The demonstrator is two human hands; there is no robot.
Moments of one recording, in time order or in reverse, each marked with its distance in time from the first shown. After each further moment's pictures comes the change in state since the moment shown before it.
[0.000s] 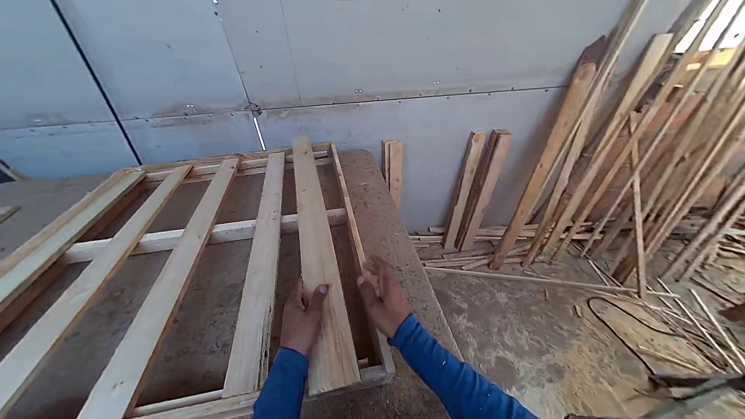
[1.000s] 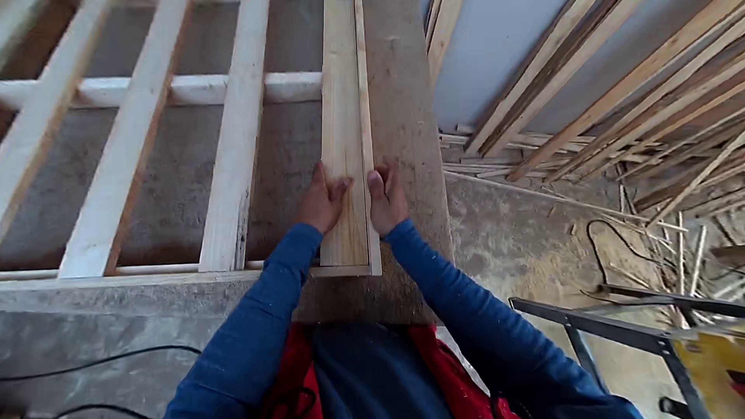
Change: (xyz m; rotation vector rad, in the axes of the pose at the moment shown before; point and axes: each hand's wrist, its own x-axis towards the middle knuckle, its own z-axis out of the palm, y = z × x) left_hand -0.017 0.005 0.047 0.373 -0.185 -0.080; right_hand -0.014 0.039 0.010 0.179 -0.018 0.067
